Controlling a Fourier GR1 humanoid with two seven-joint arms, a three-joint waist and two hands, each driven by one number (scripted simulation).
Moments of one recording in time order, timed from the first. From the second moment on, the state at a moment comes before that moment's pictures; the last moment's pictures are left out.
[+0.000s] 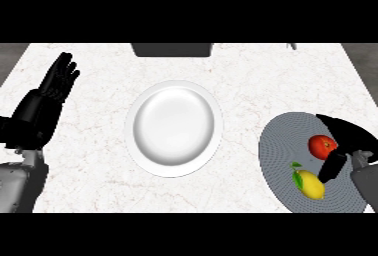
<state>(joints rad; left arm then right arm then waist) -0.27 0.36 0.02 -1.59 0.12 0.01 0.09 -0.28 -0.60 0.23 -1.32 0.51 0.39 0.65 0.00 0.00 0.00</state>
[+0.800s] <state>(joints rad) -0.28 0.33 0.06 -1.62 0.10 -0.04 0.14 -0.33 -0.53 0.19 -1.13 0.74 0.20 0.46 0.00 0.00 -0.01</state>
